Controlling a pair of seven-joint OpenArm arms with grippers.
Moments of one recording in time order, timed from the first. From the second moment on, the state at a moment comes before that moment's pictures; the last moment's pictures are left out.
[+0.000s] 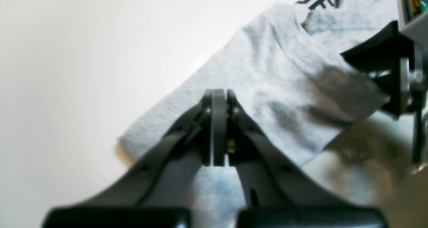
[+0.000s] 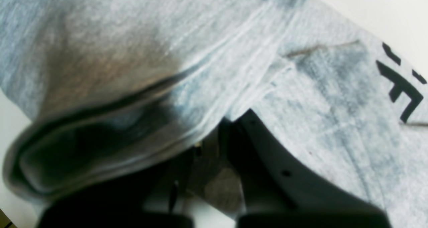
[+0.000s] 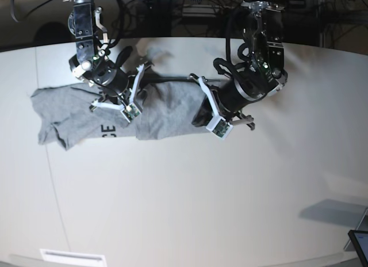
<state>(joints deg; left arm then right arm) 10.4 -3.8 -0.6 109.8 -11.1 -34.9 46.6 -13.6 -0.6 -3.0 98.6 -6.9 31.7 -39.4</state>
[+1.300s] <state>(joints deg) 10.8 -11.3 8.6 96.5 10.4 -33.8 28.3 -14.4 -0.4 -2.1 113.3 -7.4 32.0 -41.0</state>
